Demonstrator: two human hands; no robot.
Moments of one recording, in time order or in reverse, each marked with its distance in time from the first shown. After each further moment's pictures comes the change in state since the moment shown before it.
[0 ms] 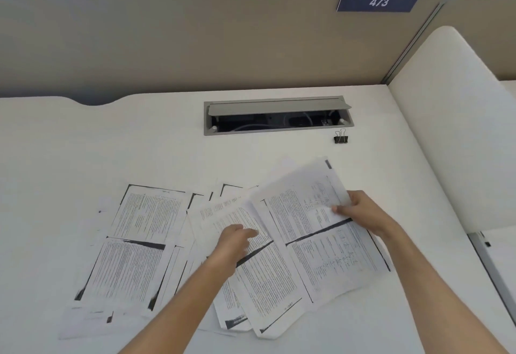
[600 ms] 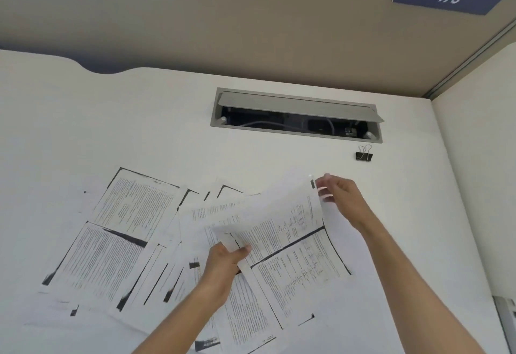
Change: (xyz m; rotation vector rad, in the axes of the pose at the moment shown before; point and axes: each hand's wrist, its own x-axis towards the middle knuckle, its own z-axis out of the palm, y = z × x) left_hand 0.014 -0.024 0.021 -0.404 0.010 0.173; right_hand 0.109 -0.025 0.010 -0.046 0.025 -0.157
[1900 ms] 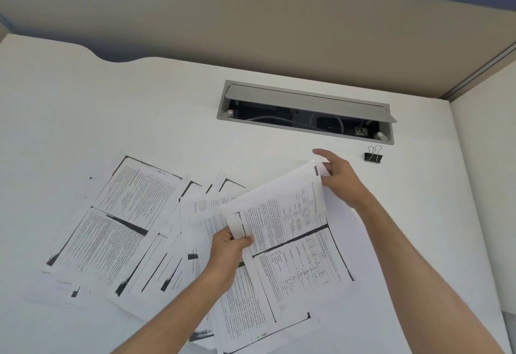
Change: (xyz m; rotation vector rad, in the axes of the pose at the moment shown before) left_hand 0.013 0.001 0.020 -0.025 0.129 0.062; right_hand 0.048 -0.011 -0.002 0.039 -0.170 -0.086
